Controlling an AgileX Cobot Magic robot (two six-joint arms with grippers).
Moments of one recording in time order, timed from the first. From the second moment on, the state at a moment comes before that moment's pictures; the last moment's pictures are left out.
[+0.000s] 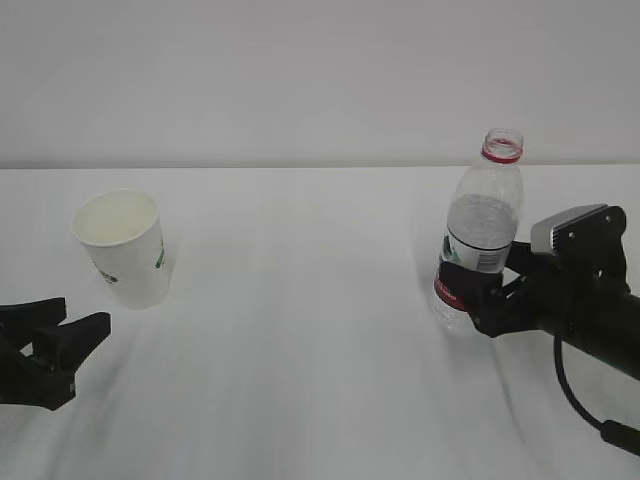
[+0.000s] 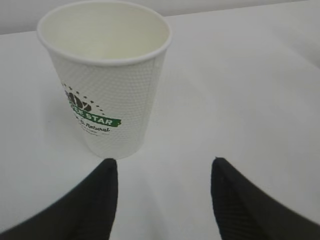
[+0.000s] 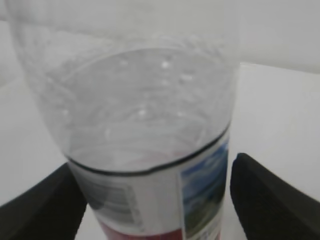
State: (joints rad) left arm -0.15 1.71 -0.13 0.31 -1.14 -0.13; right arm 0.08 1.98 -0.47 -0.47 -1.15 0.11
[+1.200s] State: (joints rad) left arm -0.15 1.71 -0.13 0.31 -1.15 -0.13; right arm 0.08 2.02 -0.52 -0.49 -1.15 0.13
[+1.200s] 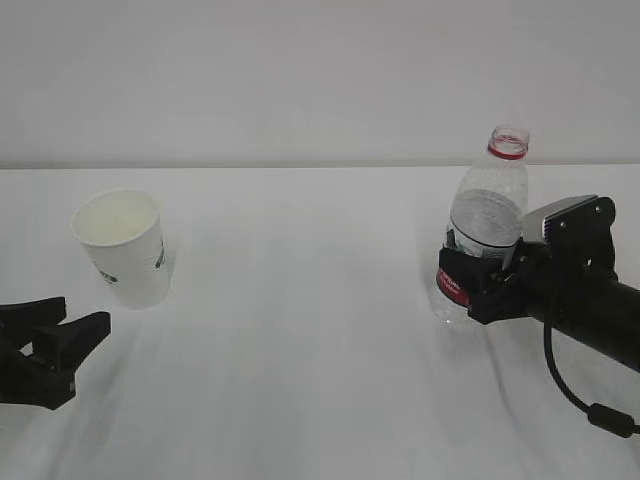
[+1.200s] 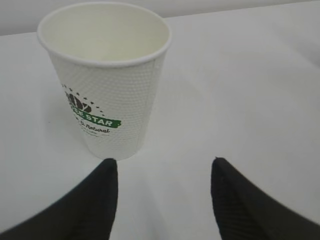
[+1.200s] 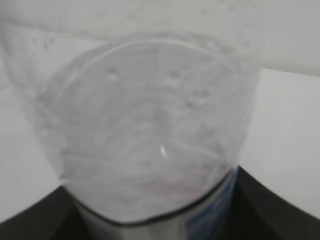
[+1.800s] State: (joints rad) left arm -0.15 1.71 -0.13 0.31 -1.15 -0.13; right arm 0.08 2.02 -0.52 -0.49 -1.15 0.13
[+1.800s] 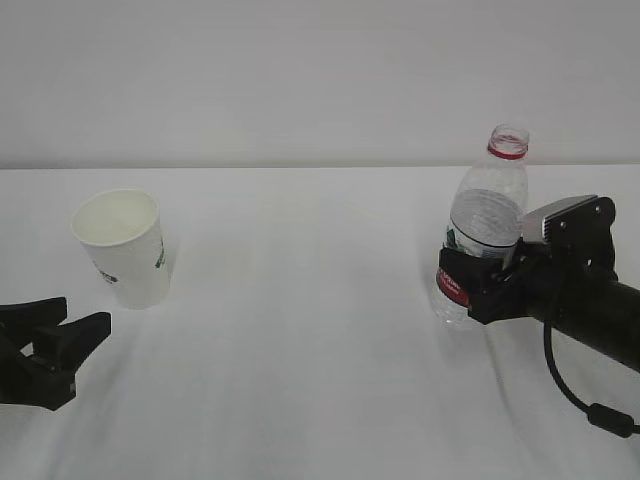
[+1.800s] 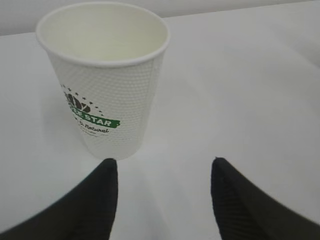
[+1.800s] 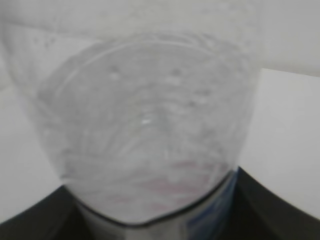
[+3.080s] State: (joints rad) left arm -0.15 1.71 -0.13 0.34 -1.15 -0.13; right arm 0.08 1.65 -0.51 -0.58 -0.77 0.24
